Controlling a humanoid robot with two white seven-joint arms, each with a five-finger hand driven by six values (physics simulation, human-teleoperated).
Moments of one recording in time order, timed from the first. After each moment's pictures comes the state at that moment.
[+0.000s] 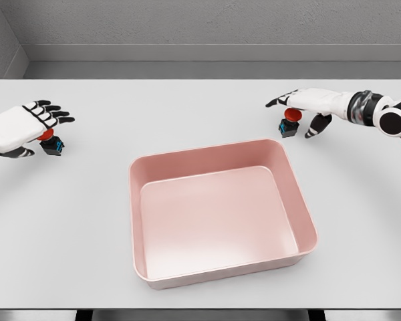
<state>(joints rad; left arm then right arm) -0.52 0.93 -0.61 -1.18 -0.78 -0.61 0.09 -0.96 -0.65 1.01 -1.00 0.29 -0.39 0.43</state>
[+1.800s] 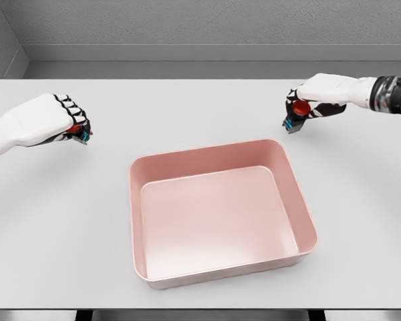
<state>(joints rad) -0.52 0.96 -0.61 -1.47 -0.72 -0.61 0.09 -1.02 -0.75 1.00 -1.10 0.28 -0.56 0.45</state>
